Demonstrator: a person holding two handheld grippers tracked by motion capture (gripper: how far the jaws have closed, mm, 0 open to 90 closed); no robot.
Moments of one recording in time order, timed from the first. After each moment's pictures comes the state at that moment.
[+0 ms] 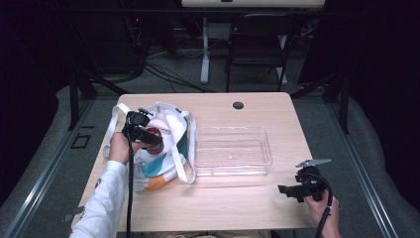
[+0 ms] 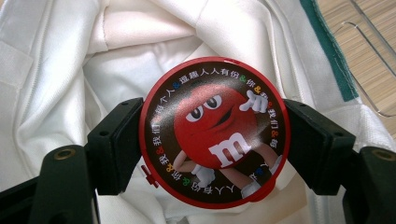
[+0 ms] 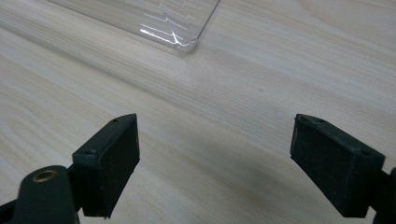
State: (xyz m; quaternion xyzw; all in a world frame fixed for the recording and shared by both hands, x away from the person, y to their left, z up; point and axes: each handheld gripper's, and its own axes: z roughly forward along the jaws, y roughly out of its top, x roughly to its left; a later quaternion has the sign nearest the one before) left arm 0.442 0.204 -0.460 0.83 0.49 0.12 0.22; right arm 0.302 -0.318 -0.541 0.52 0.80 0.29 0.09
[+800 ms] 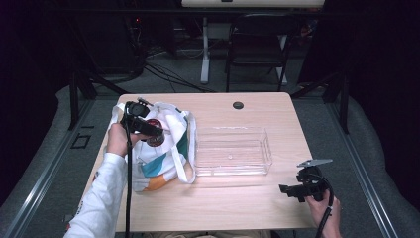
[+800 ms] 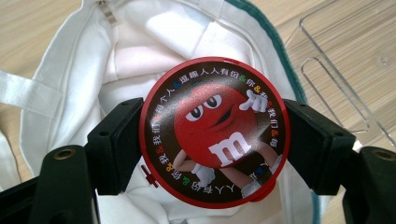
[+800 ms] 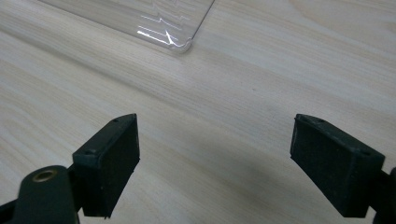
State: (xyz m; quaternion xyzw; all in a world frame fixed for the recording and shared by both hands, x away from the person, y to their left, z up) left arm 0.444 0.196 -0.421 0.84 0.48 0.13 0.23; right arm 0.301 -0.320 -0.539 0.52 0.80 0.29 0.10
